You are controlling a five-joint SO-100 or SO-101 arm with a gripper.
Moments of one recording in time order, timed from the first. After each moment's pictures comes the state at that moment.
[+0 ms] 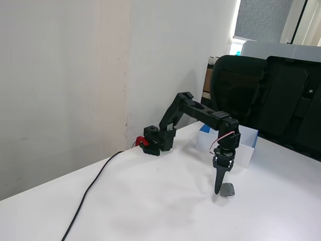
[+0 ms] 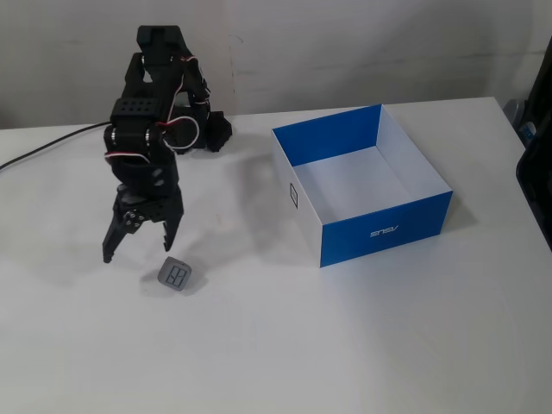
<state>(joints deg) -9.2 64.9 59.3 86.6 56.5</state>
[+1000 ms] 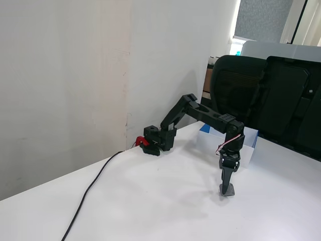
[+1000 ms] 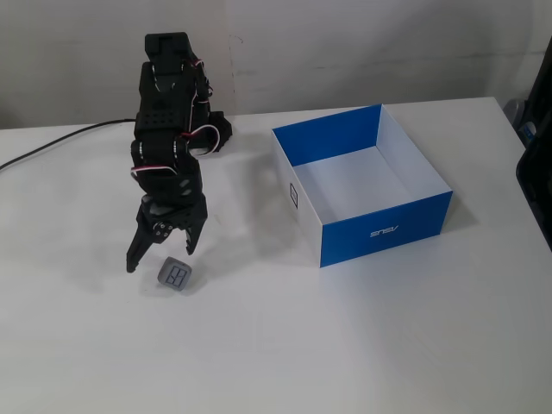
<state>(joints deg) -4.0 59.9 57.4 87.8 55.5</state>
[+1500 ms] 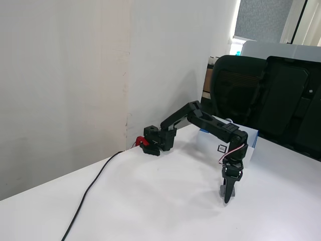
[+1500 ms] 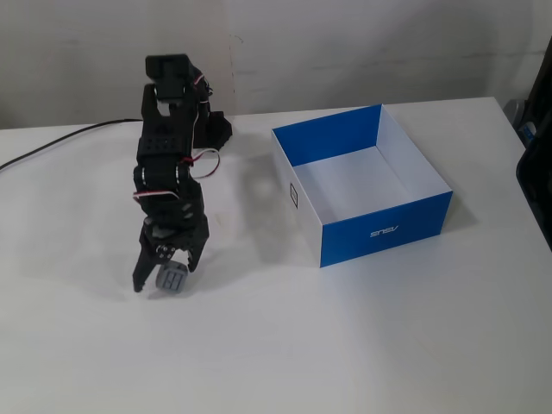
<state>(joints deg) -4.0 45.4 41.8 90.4 53.9</state>
